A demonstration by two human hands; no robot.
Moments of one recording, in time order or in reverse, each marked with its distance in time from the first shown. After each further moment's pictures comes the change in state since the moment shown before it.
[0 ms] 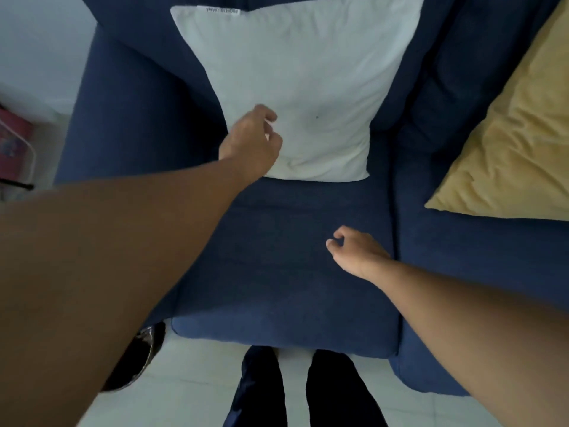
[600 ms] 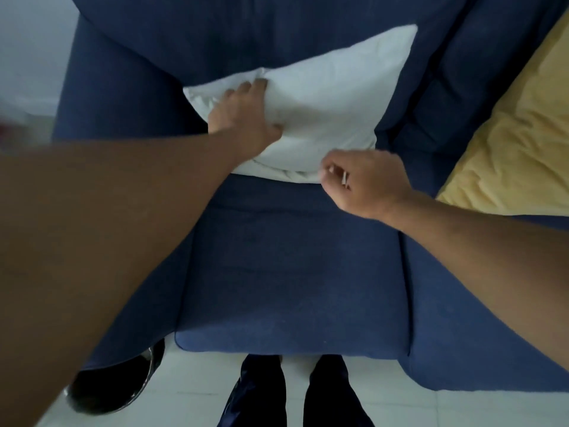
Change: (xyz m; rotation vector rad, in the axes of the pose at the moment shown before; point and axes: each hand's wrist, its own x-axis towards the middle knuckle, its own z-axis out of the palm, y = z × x) left_hand 0.053 -0.018 -0.026 0.393 -0.072 0.094; right_hand -0.011 -0.098 -0.101 -0.175 0.631 -0.732
